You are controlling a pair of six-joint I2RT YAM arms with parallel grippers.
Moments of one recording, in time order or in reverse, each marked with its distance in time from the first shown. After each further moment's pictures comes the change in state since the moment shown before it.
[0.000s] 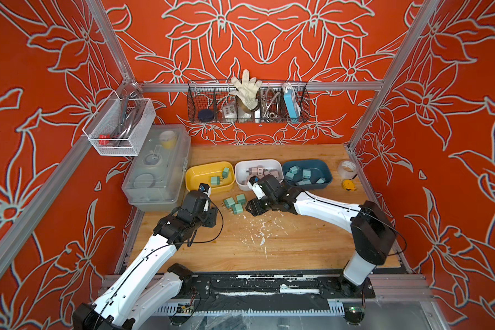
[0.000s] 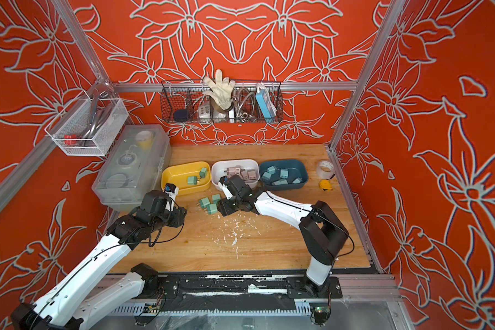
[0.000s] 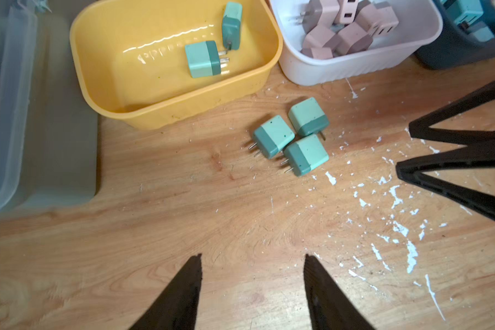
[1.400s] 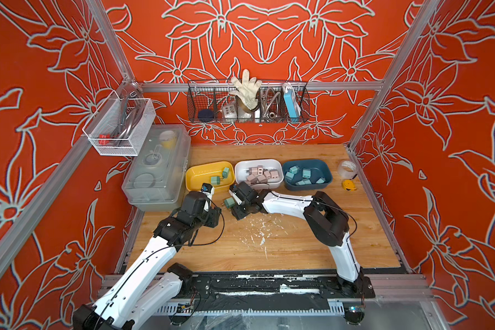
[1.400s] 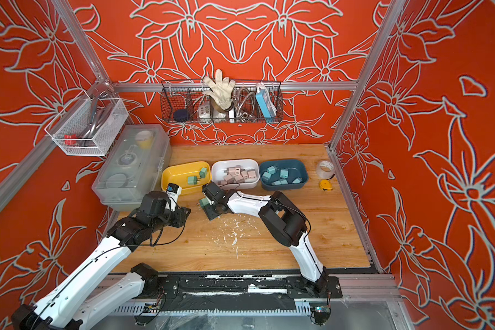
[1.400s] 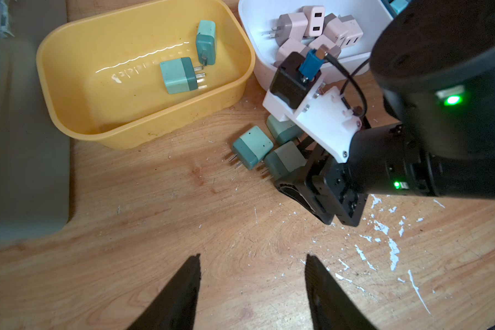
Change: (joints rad) left arm 0.002 -0.004 -0.016 0.074 0.074 0.040; right arm 0.081 0.381 0.278 -0.015 0.133 -0.027
